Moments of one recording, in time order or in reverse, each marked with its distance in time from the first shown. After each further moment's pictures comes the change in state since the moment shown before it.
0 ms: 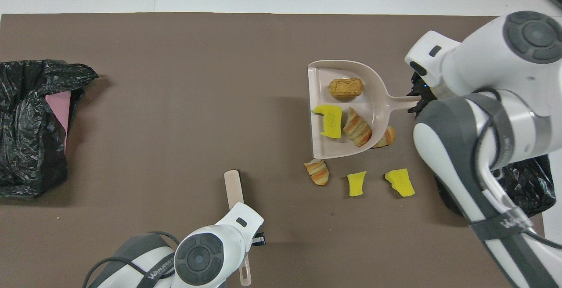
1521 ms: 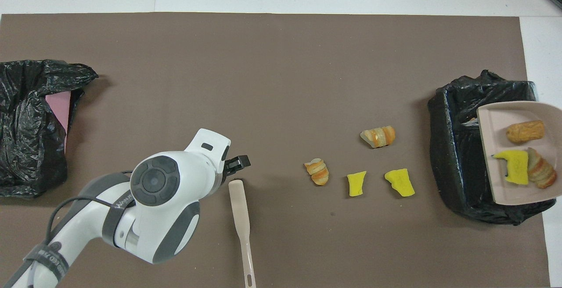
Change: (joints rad) left arm 0.408 0.306 0.035 0.526 0.077 -0.049 0.233; right arm -0.576 -0.201 -0.024 -0.265 -0.325 0.216 -0.549
